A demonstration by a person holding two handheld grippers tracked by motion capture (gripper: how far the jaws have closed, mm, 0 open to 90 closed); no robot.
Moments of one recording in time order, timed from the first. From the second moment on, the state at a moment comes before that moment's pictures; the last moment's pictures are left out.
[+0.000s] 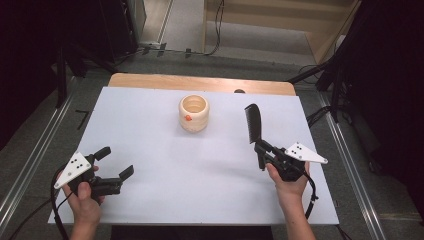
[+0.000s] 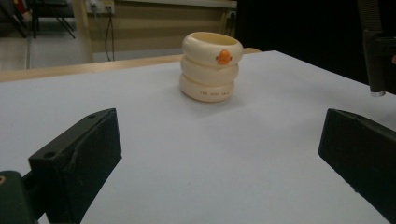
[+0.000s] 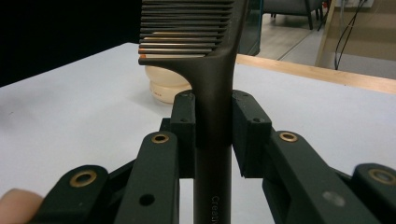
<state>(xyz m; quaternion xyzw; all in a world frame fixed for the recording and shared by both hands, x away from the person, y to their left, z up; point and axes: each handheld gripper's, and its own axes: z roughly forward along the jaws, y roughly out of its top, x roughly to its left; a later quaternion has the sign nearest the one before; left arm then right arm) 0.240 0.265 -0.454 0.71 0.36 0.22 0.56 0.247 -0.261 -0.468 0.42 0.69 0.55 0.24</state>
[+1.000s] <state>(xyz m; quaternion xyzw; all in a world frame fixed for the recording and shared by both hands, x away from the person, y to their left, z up) 0.256 0.197 -0.419 0.72 0.29 0.19 0.60 0.241 -0.215 -0.468 0.38 0.70 0.56 0.22</state>
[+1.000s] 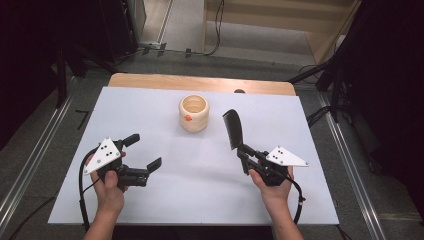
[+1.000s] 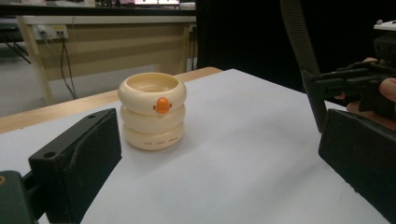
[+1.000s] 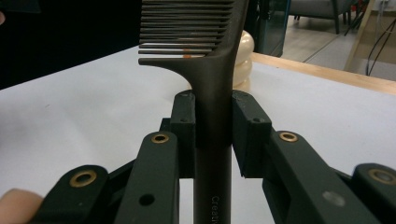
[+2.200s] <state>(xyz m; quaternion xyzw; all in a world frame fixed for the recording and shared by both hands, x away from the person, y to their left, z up) 0.257 0.118 -0.417 0.74 0.24 0.11 0.62 0.229 -0.163 -0.470 0.32 0.73 0.56 0.21</state>
